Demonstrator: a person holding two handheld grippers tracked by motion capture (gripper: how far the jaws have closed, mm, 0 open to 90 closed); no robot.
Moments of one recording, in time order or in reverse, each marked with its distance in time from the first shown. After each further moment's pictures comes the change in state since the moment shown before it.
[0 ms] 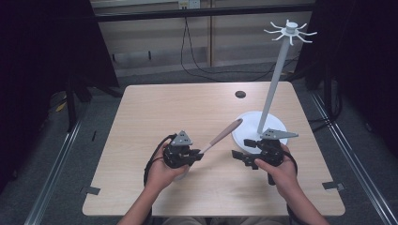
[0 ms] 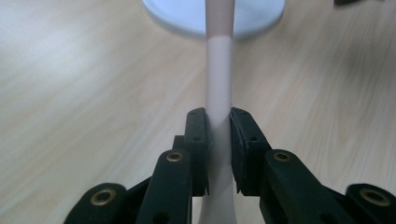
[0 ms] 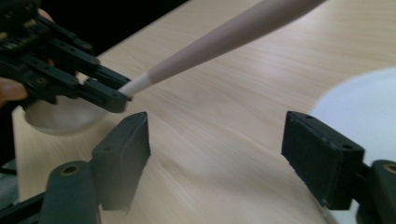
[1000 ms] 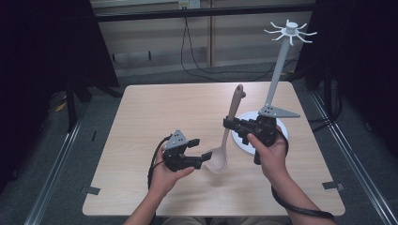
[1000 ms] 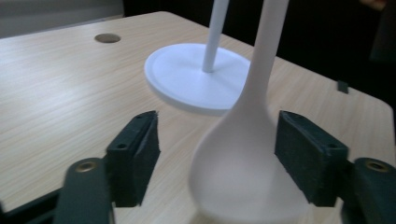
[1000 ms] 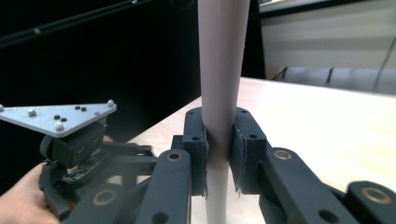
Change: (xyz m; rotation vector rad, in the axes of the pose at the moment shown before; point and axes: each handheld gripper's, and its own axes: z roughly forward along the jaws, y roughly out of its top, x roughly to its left) left arm -0.009 -0.004 -0.002 -0.234 0.023 -0.082; right arm 0.029 0.077 -0.002 -0.242 0.078 -0.030
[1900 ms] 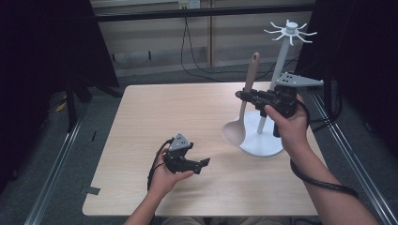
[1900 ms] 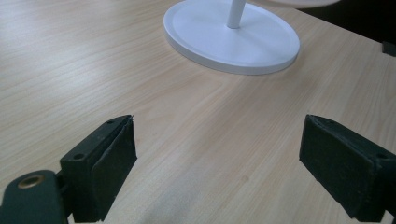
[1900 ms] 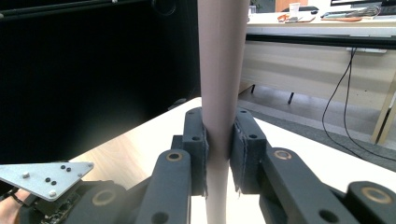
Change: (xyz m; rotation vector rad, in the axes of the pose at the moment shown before) left arm 0.009 -0.018 0.013 0.115 0.040 0.002; right arm -0.027 0.075 -0.022 0.009 -0.084 -0.137
